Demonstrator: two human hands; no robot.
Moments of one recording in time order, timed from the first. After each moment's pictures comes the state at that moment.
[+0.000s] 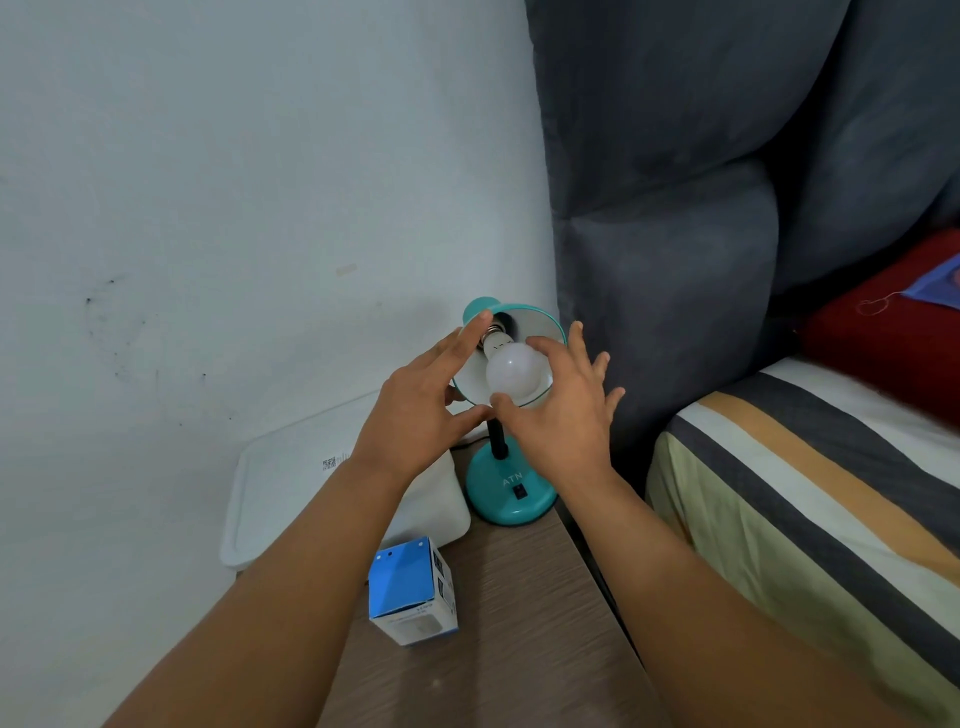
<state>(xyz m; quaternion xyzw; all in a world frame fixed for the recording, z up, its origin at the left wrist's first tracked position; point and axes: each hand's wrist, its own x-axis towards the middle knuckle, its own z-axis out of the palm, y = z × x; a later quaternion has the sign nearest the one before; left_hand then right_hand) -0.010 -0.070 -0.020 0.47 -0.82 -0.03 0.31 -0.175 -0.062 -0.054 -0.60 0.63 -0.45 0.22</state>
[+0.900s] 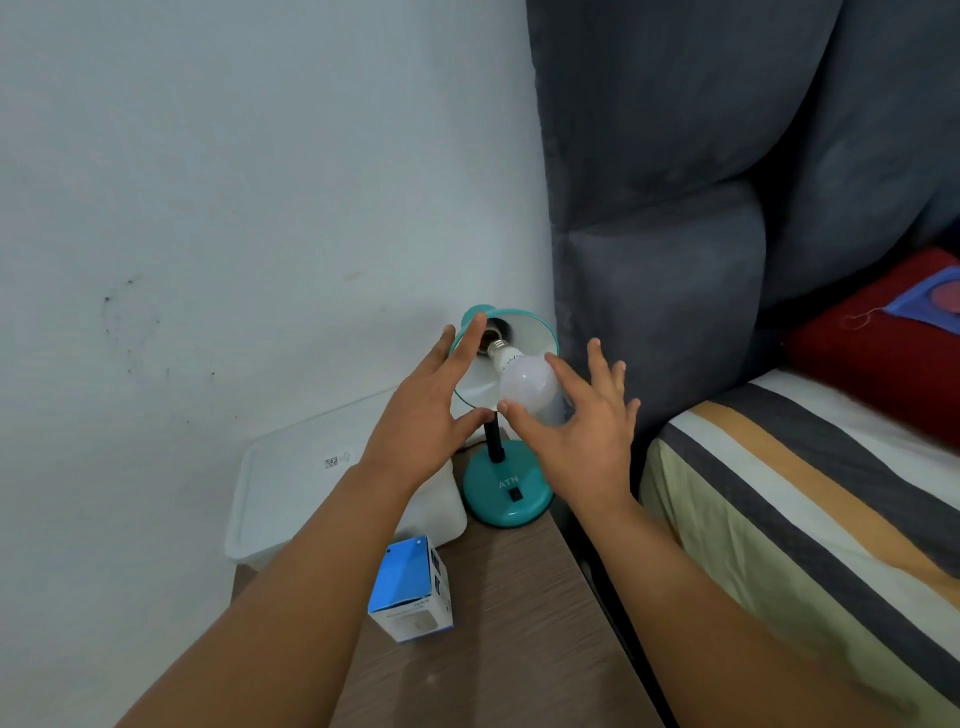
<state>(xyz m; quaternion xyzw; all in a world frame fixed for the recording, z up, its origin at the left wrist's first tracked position) -0.016 -0.063 -0.021 0.53 -0.81 -0.04 0.27 -0.192 -0.040 -0.065 -0.58 0.62 -0.49 0.19</state>
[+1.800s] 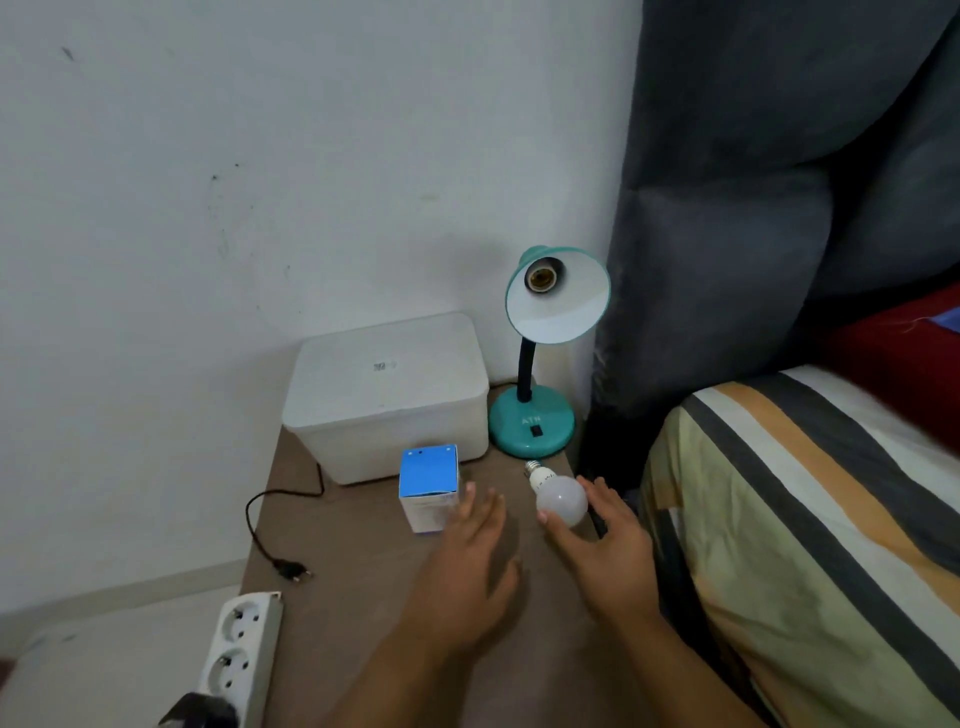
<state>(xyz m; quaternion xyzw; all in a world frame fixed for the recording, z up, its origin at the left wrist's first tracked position) -0.021 0.127 -0.176 0.62 -0.75 -0.13 0.19 -0.203 0.087 -0.187 -0.57 0.63 -0.40 0.35</state>
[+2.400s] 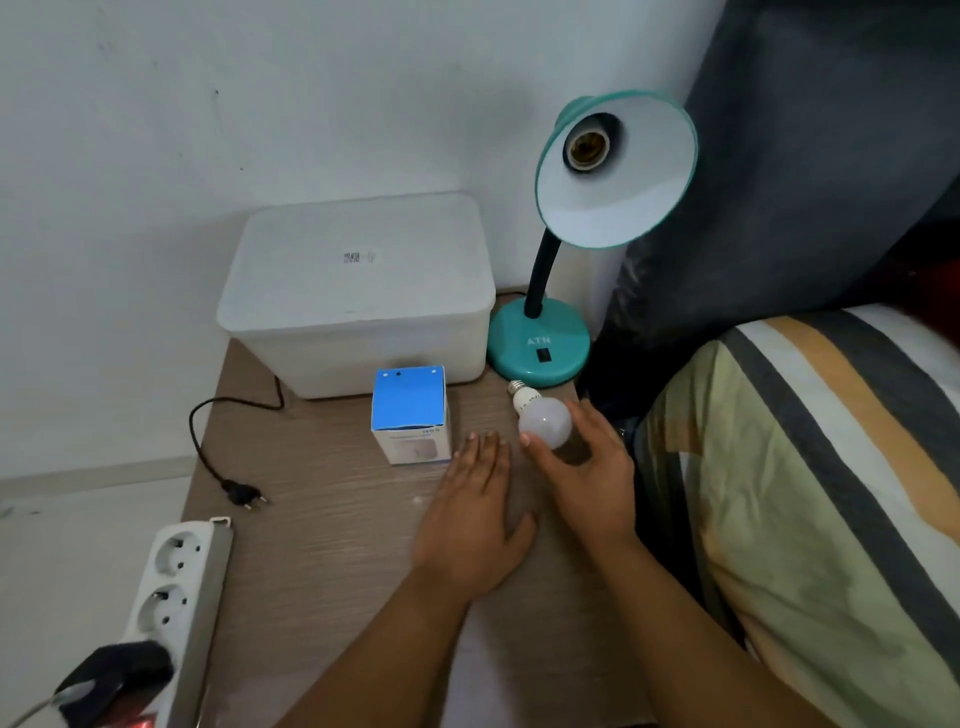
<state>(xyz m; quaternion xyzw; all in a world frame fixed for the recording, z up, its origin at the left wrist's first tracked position) -0.041 0.100 -0.239 0.66 -0.73 -0.13 0.12 -0.182 0.039 -0.223 -0.60 0.63 -0.35 0.33</state>
